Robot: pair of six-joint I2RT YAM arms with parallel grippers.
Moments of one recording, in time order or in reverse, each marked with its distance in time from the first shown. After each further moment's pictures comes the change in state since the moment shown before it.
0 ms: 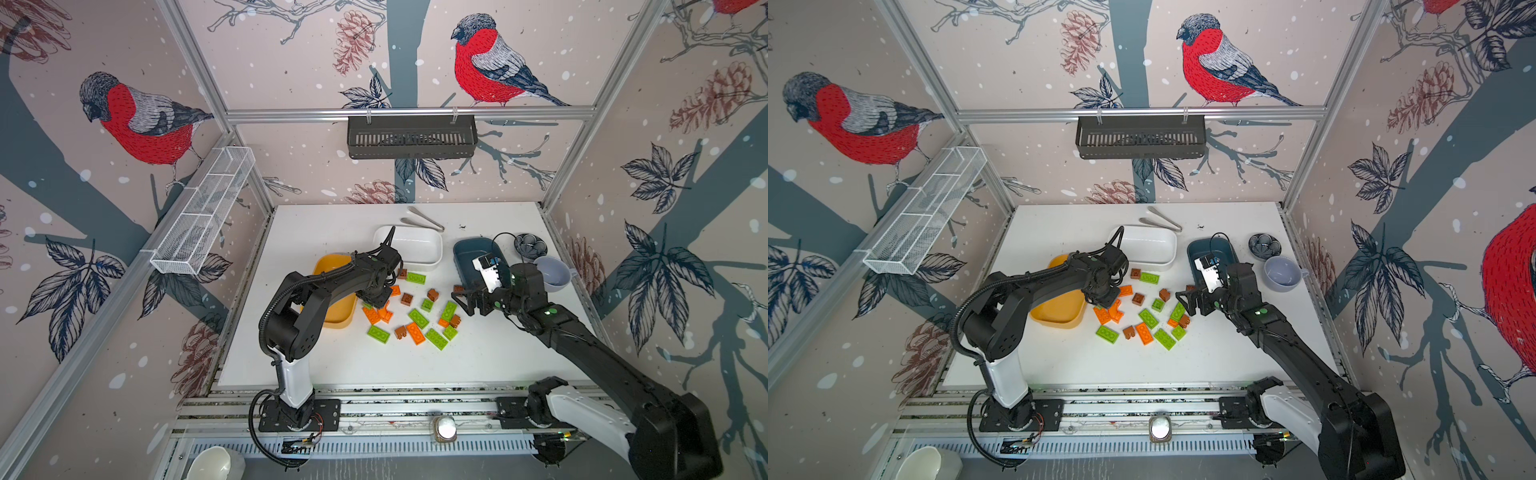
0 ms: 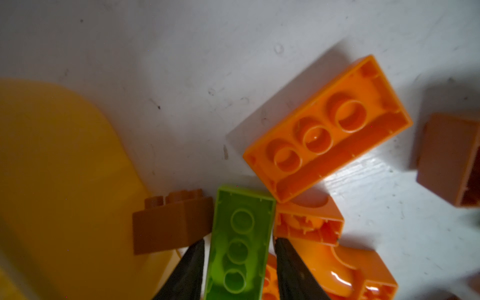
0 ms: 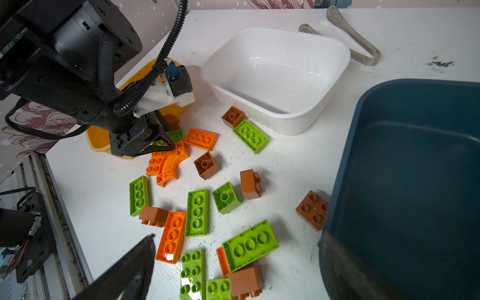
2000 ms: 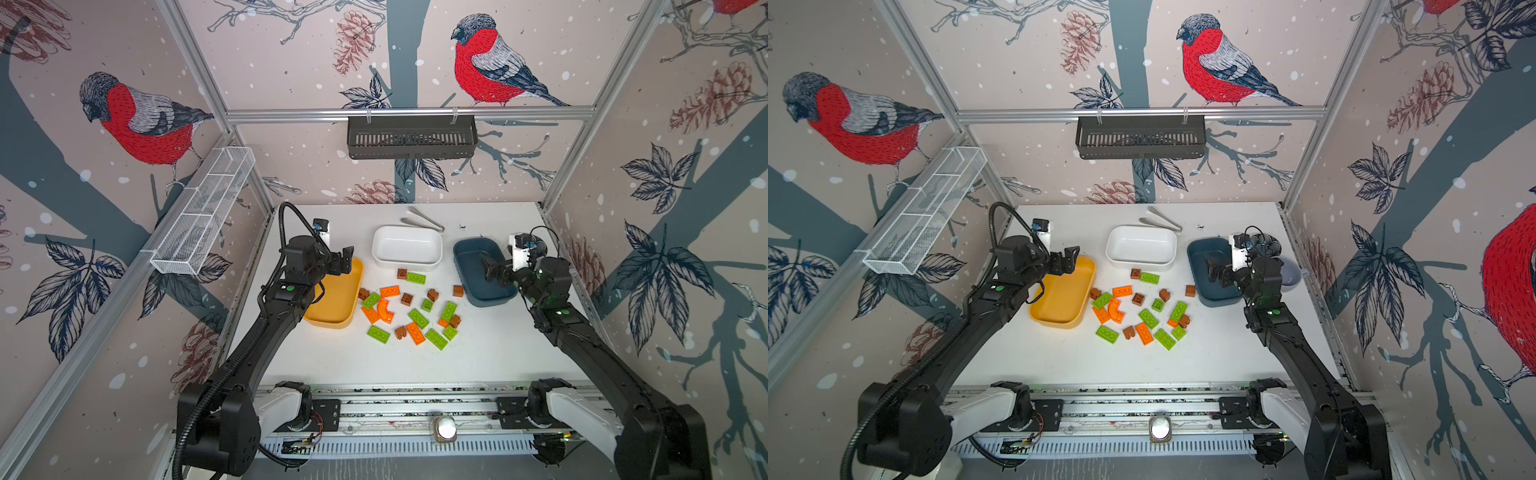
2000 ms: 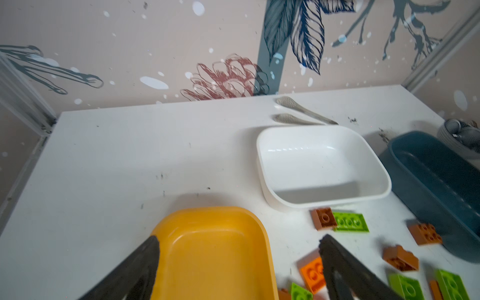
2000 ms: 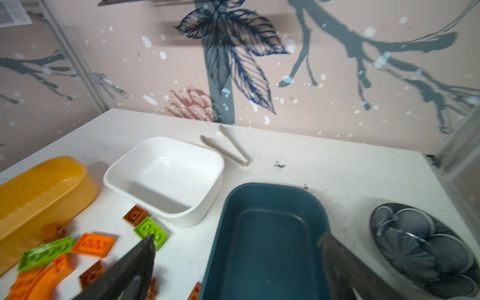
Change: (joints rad) left arm 0.412 -0.698 -0.388 0.624 0.323 0.031; right arm -0.183 -0.020 -0.017 0.333 0.169 -0.053
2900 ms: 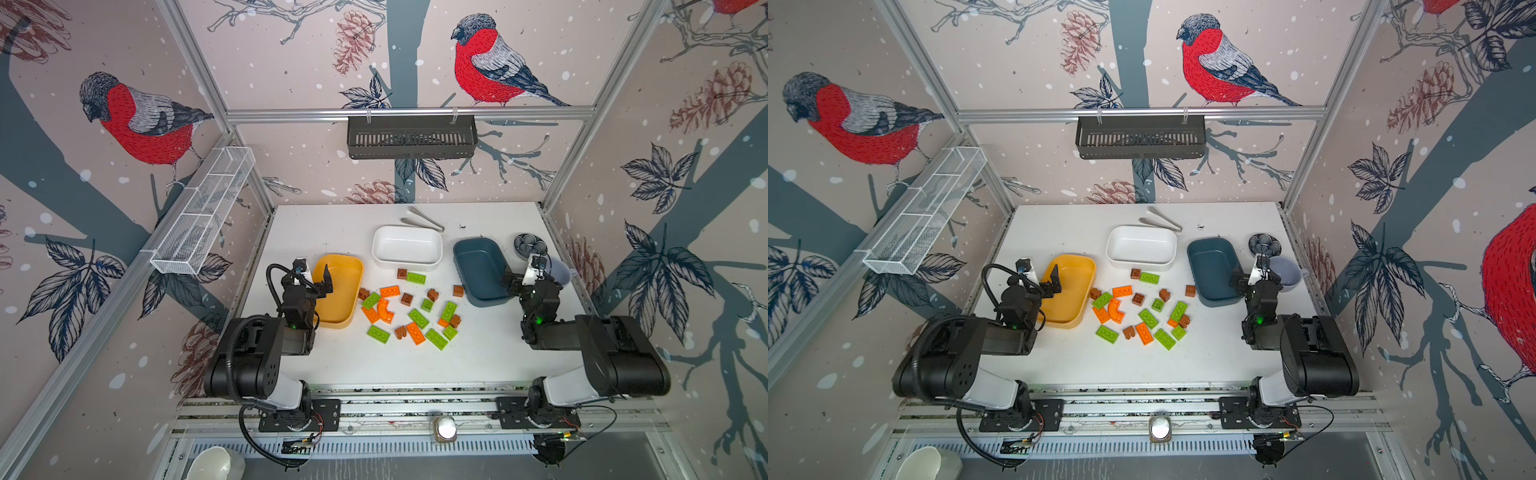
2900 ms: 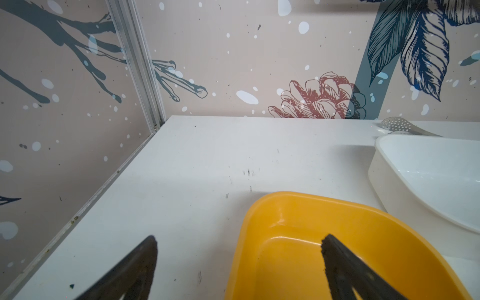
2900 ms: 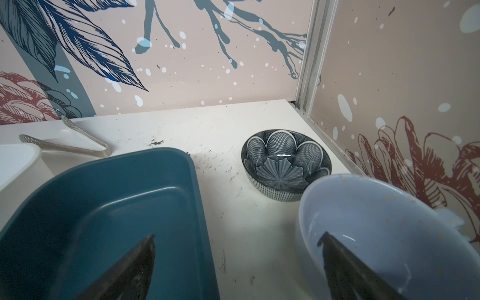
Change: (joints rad) left arm 0.174 0.296 -0.618 1.290 -0.231 0.043; right arm -0.163 0.462 -0.296 0.844 0.401 0.026
